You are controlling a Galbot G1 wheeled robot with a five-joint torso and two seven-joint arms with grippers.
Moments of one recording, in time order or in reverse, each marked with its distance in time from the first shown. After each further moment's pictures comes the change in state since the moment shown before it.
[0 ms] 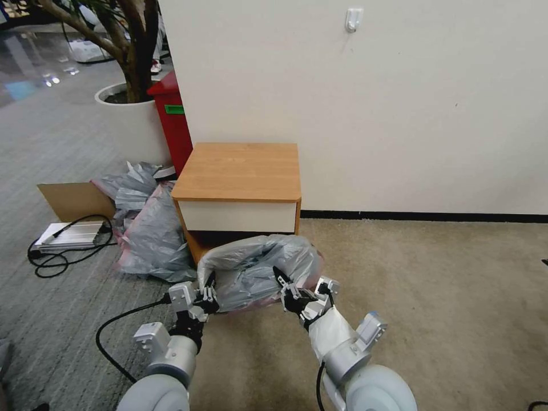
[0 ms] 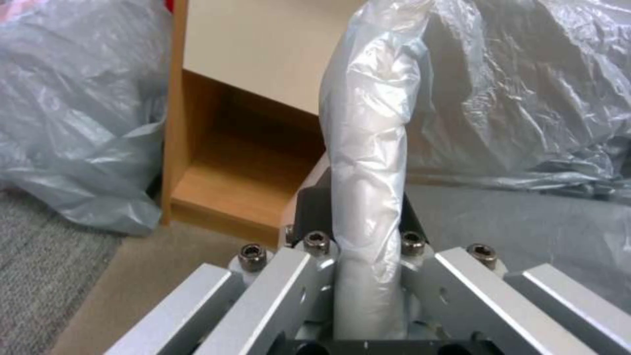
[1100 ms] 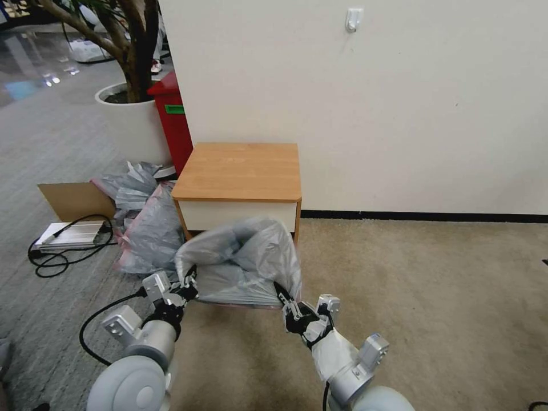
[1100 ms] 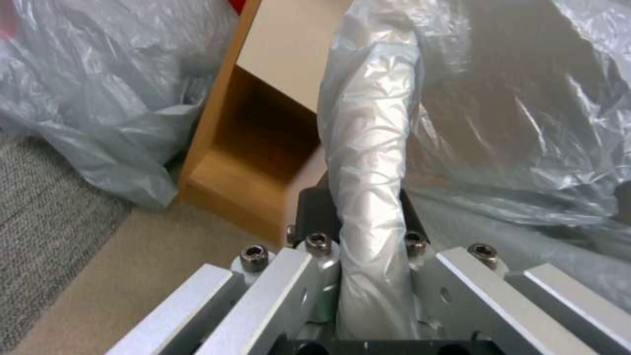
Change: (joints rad) left arm -0.042 -0.024 -0.130 -0.040 -0.267 0.097 -0.094; right arm -0.090 -0.015 0.018 -0.012 -0.129 0.079 -0.109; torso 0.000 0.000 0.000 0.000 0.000
